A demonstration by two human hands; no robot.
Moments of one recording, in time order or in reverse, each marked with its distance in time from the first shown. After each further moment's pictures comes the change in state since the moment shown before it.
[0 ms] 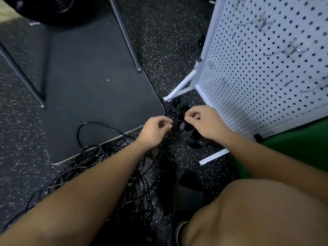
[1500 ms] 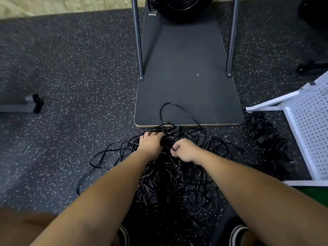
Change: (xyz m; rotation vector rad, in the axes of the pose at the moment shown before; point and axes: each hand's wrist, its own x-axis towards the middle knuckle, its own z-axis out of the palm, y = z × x) left_hand -0.212 -0.199 -0.175 0.691 0.098 -0.445; right_hand -0.048 -0.196 0.311 -0.040 -0.698 0.018
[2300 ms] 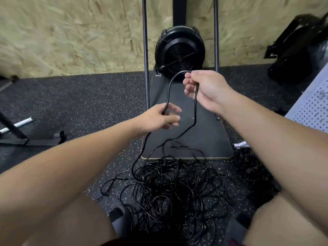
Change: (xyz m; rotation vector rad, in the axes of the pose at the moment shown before) left_hand -0.104 0.076 -0.286 -0.982 0.031 0.422; right_hand -0.225 -0.231 -0.240 0.967 0.312 -0.598
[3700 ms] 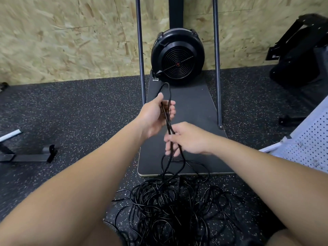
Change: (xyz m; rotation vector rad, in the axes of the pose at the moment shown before) left_hand 0.102 0.017 -0.027 -0.723 0.301 -0.170; right_hand 0.036 0.097 -0.001 -0.690 -0.456 0.175
